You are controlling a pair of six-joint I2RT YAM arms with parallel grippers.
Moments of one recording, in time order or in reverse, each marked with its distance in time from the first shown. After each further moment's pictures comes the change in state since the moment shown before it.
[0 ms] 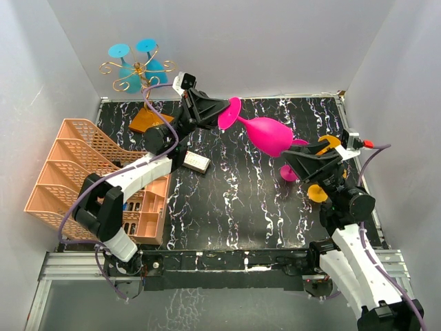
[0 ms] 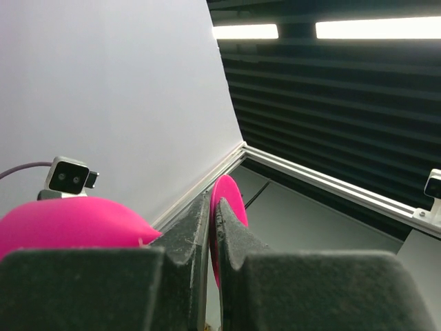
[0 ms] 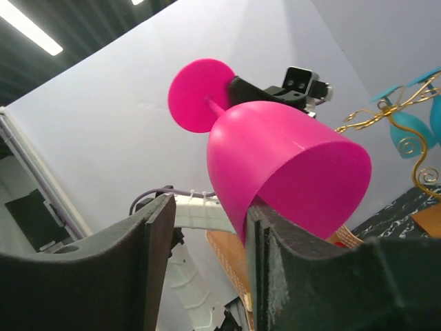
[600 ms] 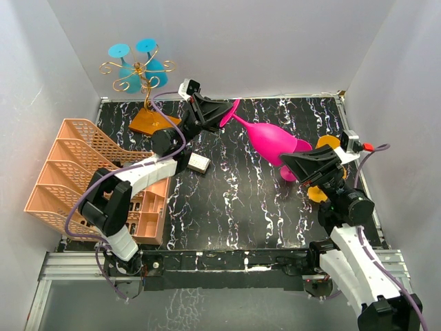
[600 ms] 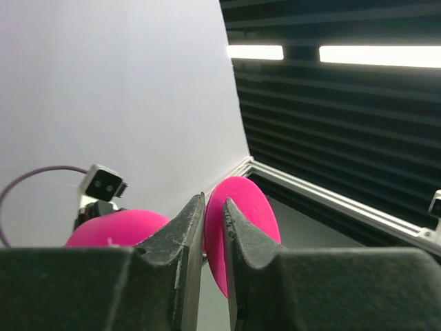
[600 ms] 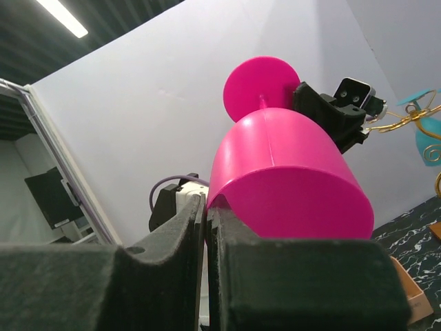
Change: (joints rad) left arm -0.011 0.070 -0.039 0.064 -0.062 -0.035; right arm 0.000 0.035 -0.029 0.199 -0.053 0.066
